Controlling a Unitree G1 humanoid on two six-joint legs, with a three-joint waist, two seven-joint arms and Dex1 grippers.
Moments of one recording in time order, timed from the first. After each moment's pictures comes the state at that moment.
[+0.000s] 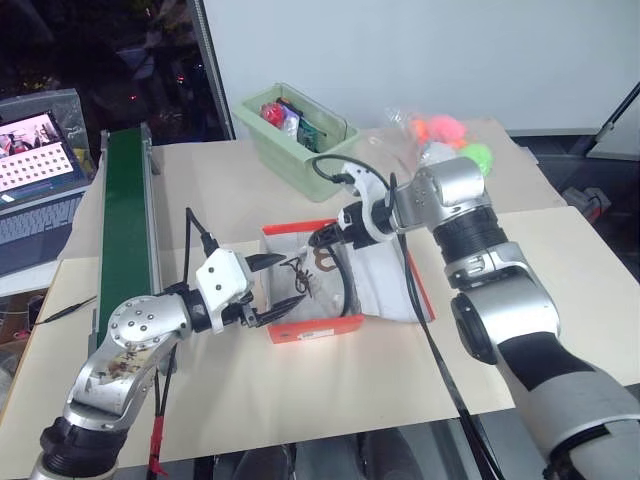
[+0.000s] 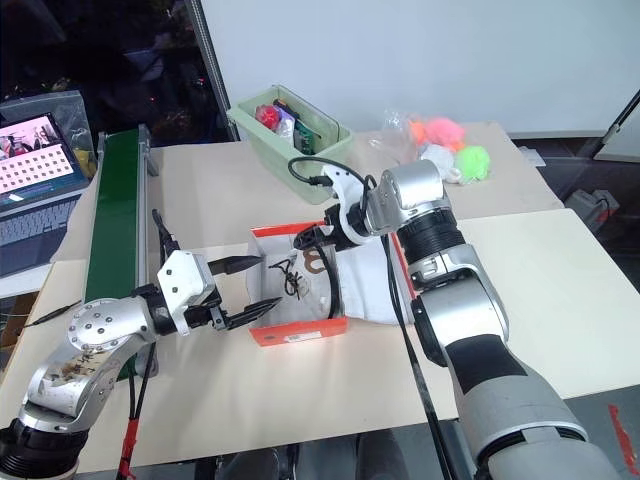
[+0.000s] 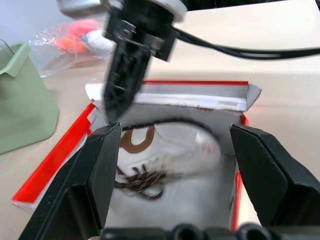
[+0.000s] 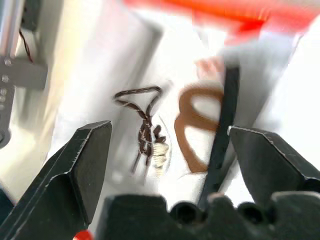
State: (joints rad) left arm -0.17 0.65 0.00 -0.51 -0.36 0.35 -0.78; right arm -1.29 -0.26 0.17 0.62 0.37 1.28 0.62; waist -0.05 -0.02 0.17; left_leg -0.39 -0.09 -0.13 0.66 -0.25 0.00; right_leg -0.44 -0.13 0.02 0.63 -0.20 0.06
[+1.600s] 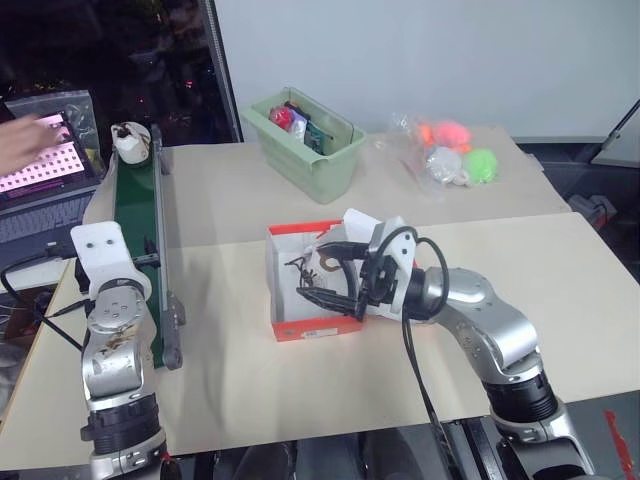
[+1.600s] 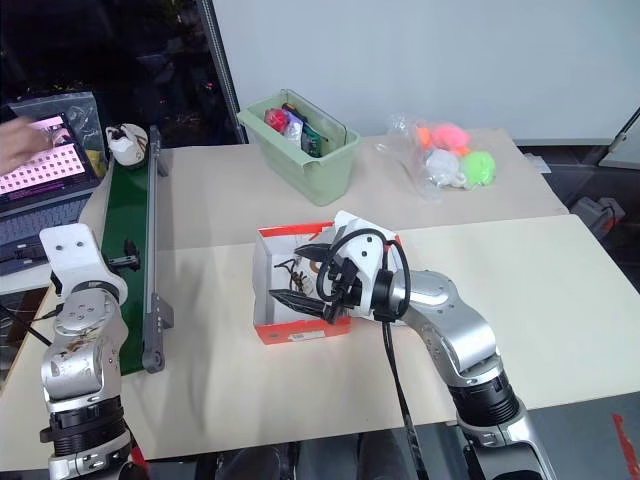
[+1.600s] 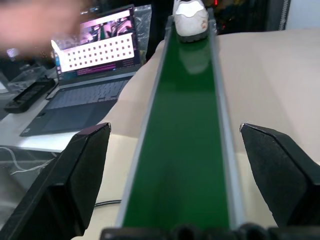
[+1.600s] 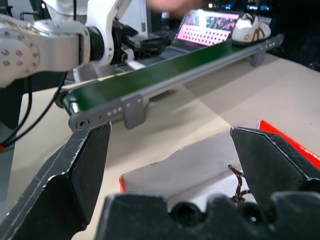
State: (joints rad) left arm -0.27 0.30 0.40 -0.30 -0.04 0.69 0.17; right arm -0.45 -0.39 0.19 -0.37 0.43 0.57 0.79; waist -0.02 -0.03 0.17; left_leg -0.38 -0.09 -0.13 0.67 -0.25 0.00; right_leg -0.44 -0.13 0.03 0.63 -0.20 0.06
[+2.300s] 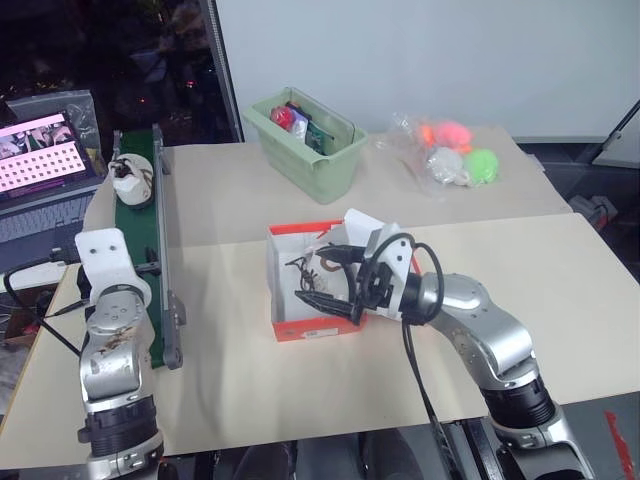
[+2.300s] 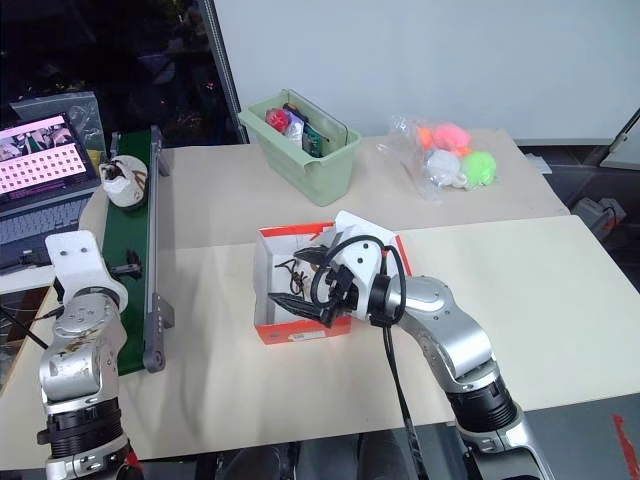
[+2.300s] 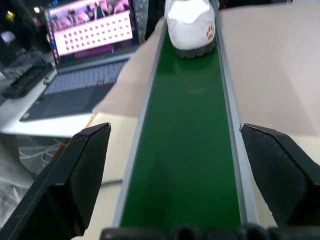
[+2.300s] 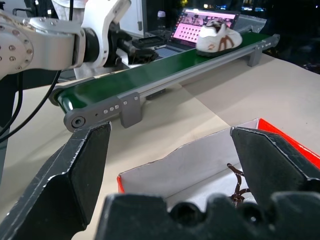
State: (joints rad) left arm -0.25 0.30 0.40 -0.27 -0.04 0.75 0.15; right arm -0.43 -0.38 0.21 -0.39 0.42 0.57 0.76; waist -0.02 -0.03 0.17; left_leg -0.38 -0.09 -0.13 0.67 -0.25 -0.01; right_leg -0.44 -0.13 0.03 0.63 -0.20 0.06
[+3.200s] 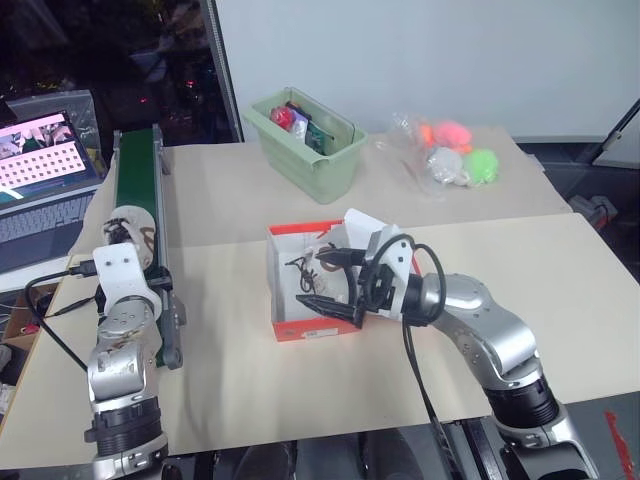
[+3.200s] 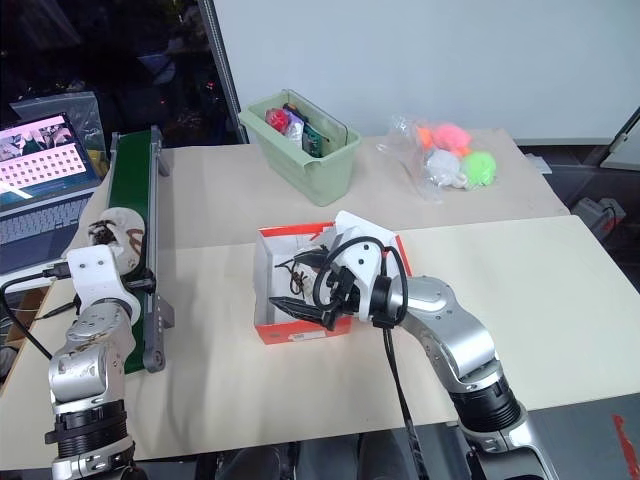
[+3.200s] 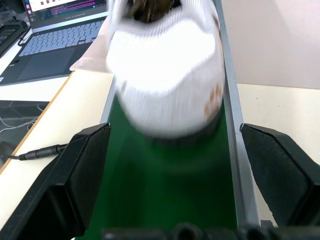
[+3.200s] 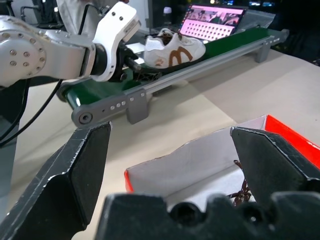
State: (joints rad) left arm -0.25 0.28 0.40 -0.23 -0.06 0.82 0.13; right arm -0.43 -0.41 0.21 -0.40 0.44 0.58 0.79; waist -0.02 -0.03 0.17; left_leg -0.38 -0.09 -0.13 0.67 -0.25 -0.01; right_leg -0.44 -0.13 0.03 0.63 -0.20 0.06
